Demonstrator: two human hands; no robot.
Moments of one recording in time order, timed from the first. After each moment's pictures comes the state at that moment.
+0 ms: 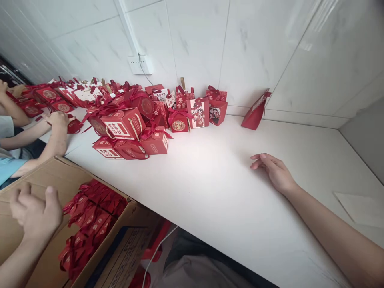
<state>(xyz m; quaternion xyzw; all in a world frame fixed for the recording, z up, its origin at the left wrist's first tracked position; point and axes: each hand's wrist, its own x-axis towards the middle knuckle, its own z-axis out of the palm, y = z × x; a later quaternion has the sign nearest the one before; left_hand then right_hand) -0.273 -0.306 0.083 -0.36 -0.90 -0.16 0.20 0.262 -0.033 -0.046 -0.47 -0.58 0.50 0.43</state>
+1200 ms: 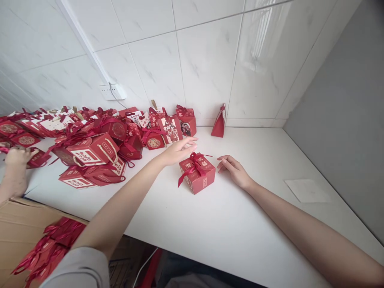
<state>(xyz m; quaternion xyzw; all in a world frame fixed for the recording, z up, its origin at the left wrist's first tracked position) -0.009 -0.021 0.097 -0.78 -0.46 -0.24 -0.36 0.249 -0.030 -0.038 -0.39 -0.60 0.53 0.46</state>
